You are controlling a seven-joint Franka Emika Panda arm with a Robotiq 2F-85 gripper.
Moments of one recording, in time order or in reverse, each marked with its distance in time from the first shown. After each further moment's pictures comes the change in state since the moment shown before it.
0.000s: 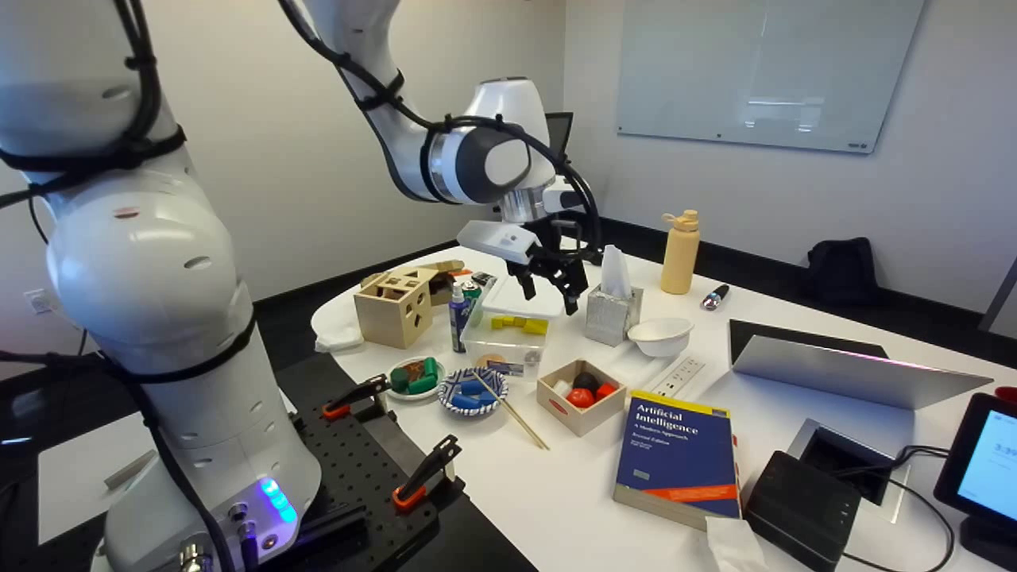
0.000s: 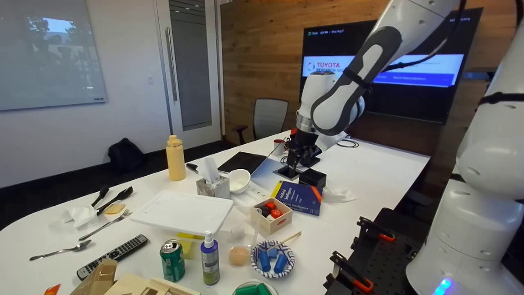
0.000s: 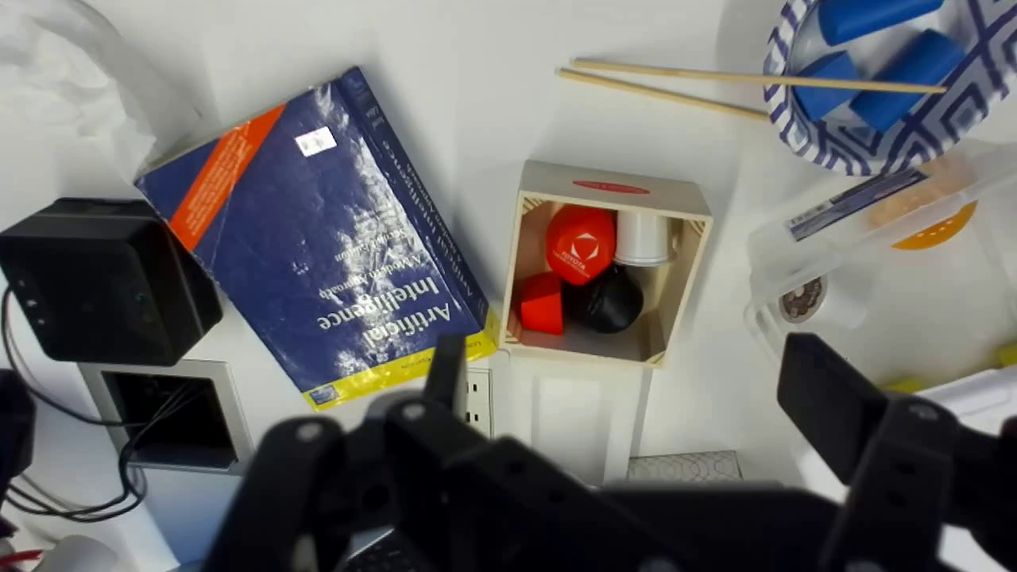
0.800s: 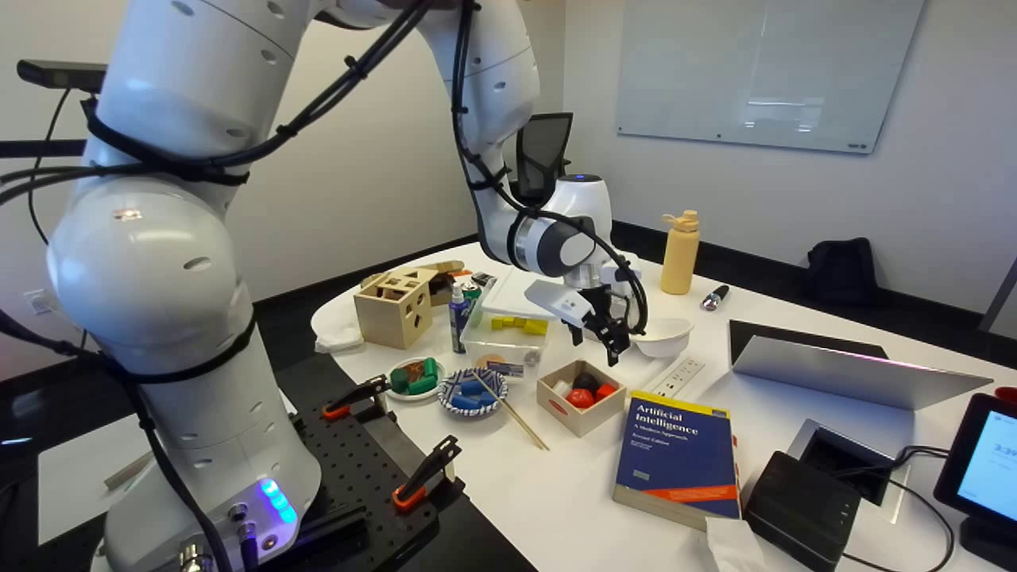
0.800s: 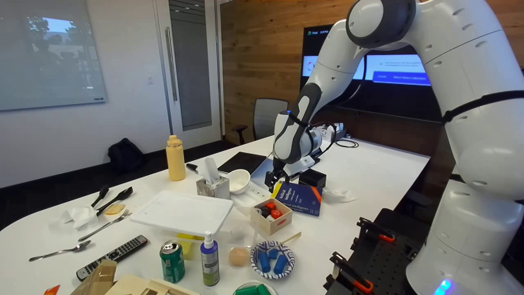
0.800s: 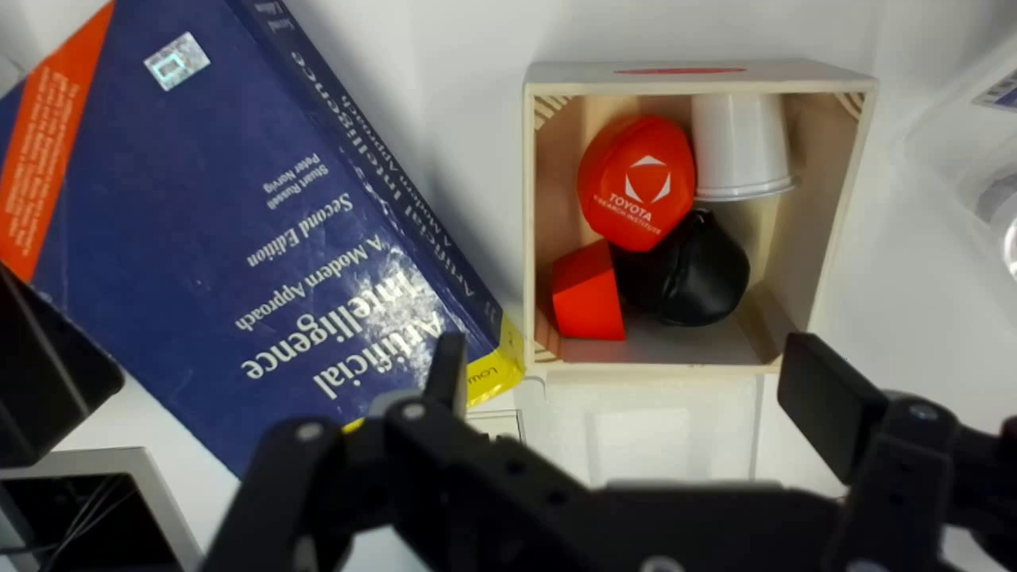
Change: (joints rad) arm -0.002 0.612 0.004 0.455 0.157 0.091 0.017
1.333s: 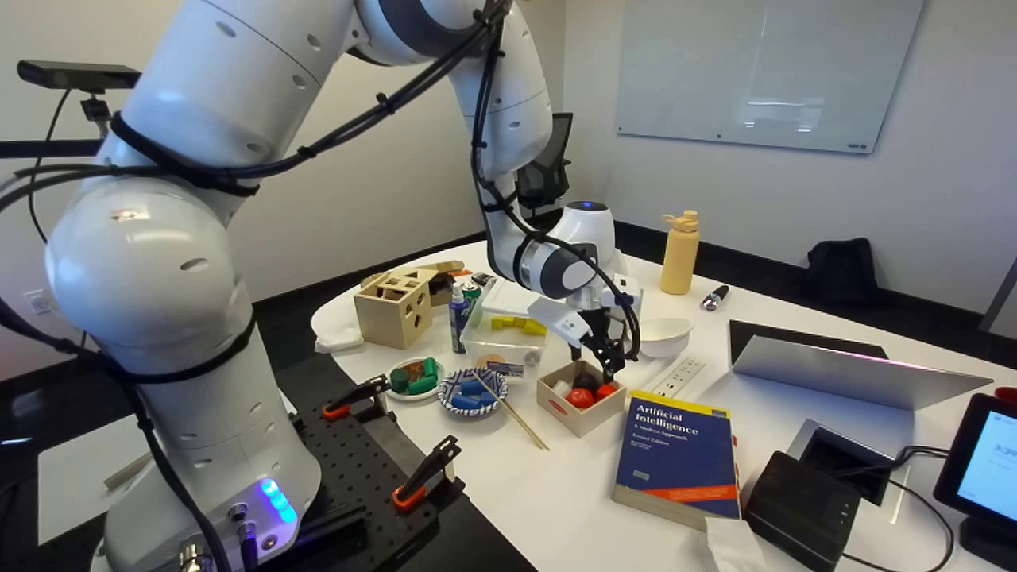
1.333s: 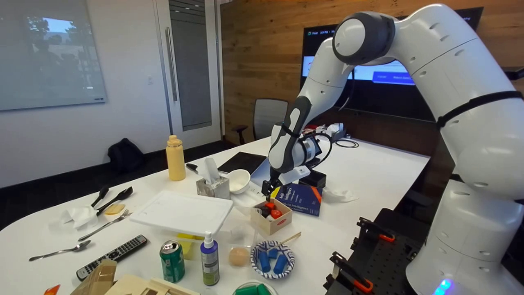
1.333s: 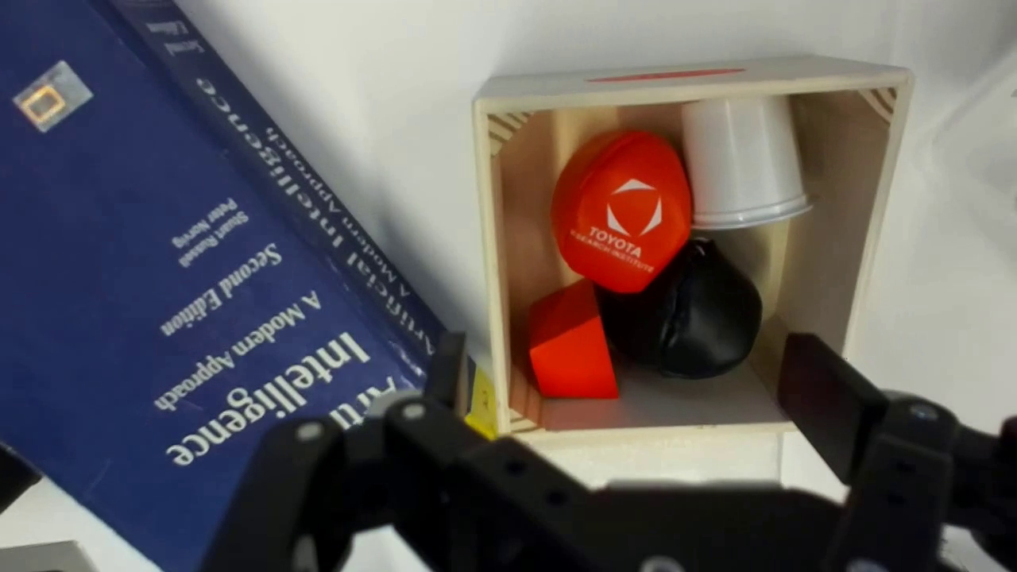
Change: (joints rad) arm -0.015 0.137 0.031 0.098 0.067 0.000 -0.001
